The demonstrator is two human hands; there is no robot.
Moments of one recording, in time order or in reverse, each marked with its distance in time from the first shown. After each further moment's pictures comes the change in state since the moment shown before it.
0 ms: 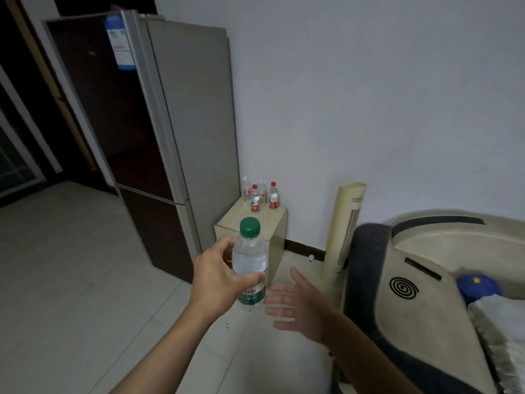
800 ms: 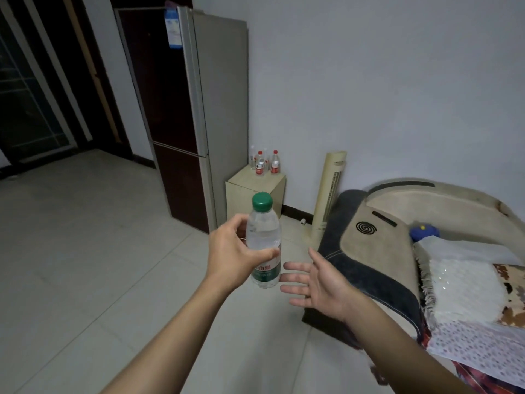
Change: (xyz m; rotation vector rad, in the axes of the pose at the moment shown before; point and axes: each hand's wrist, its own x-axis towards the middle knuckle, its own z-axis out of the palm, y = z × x) left_hand -0.387 0.110 -0.034 -0.064 0.078 0.024; right_hand -0.318 0.238 -0.003 -0.032 0.005 -0.041
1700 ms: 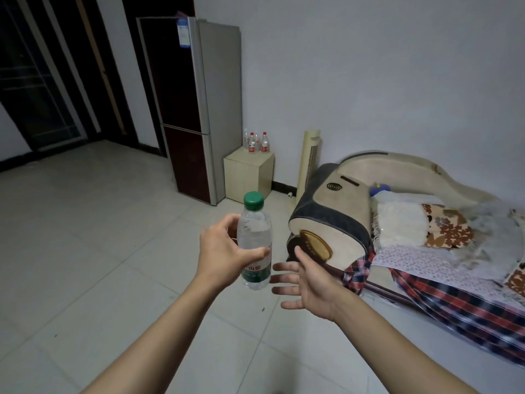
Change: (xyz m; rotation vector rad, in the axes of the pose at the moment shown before) left_hand -0.425 0.126 -0.068 0.041 -0.037 -0.002; right_hand -0.363 0.277 0.025 -0.072 -0.042 -0.008
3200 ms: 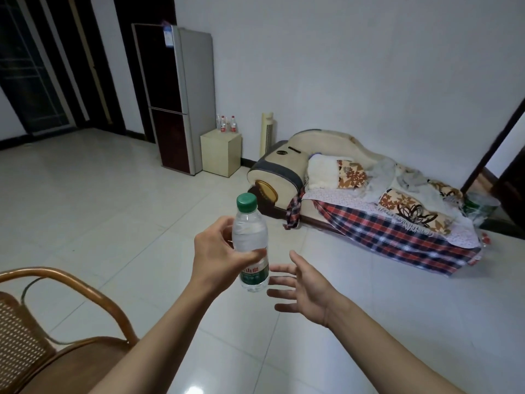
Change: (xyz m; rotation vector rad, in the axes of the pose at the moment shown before) left_hand -0.707 0.251 0.024 -0.082 0.015 0.072; right_hand -0.625 0.441 -0.023 0.065 0.116 -0.047
